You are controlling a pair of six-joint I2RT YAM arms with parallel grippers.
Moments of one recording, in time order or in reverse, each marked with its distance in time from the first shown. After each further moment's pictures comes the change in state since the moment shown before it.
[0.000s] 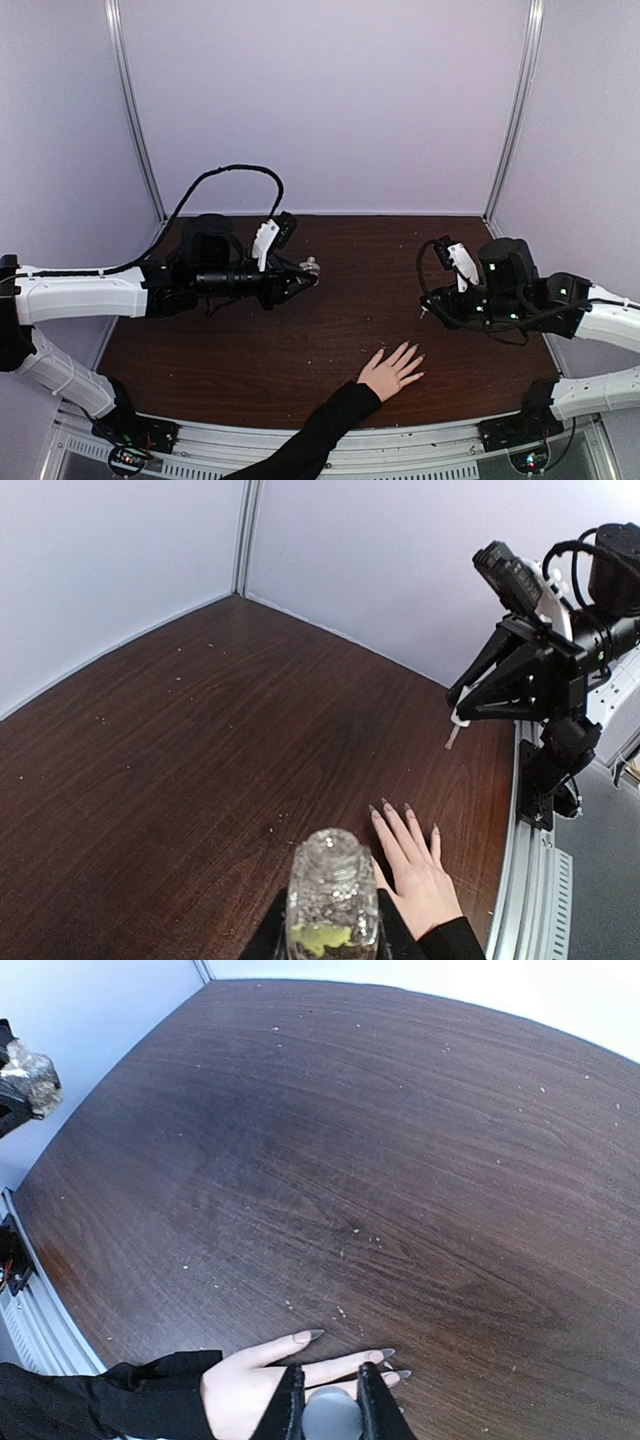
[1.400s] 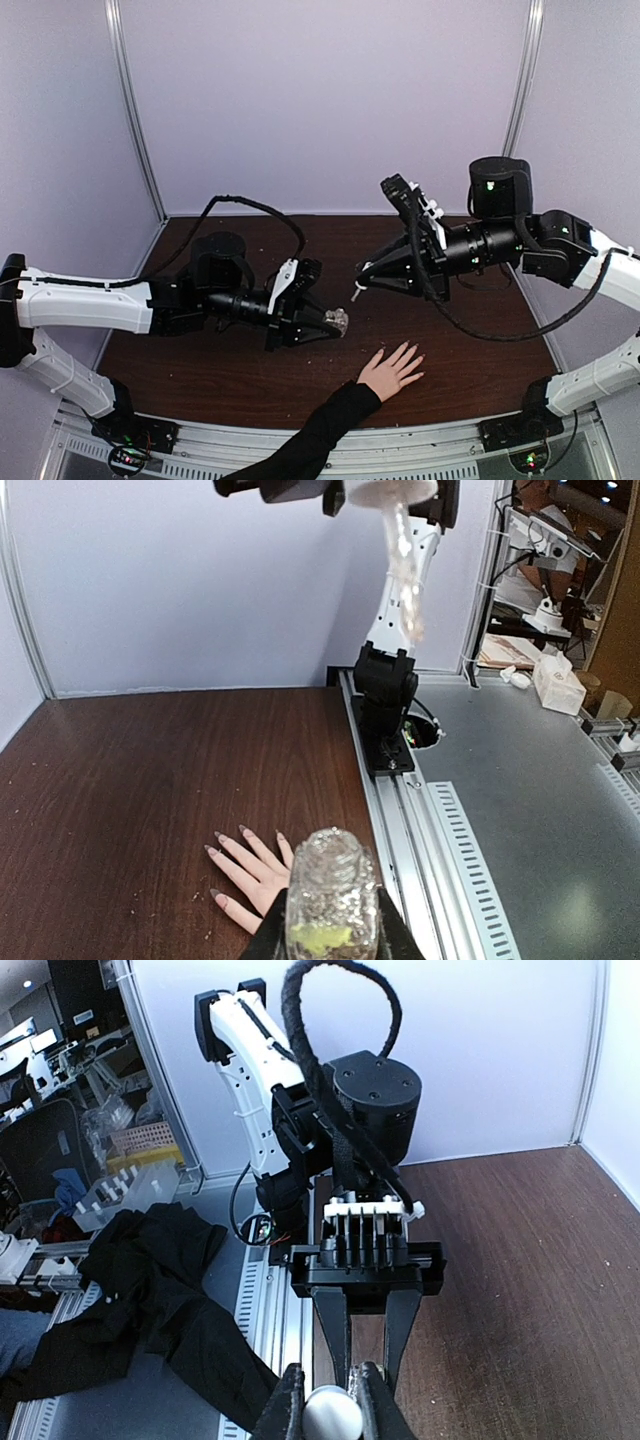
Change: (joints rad) left arm -0.152 0.010 -0.027 0.087 0.341 0.259; right arm 0.134 0.261 0.517 0.061 -0.711 -0.390
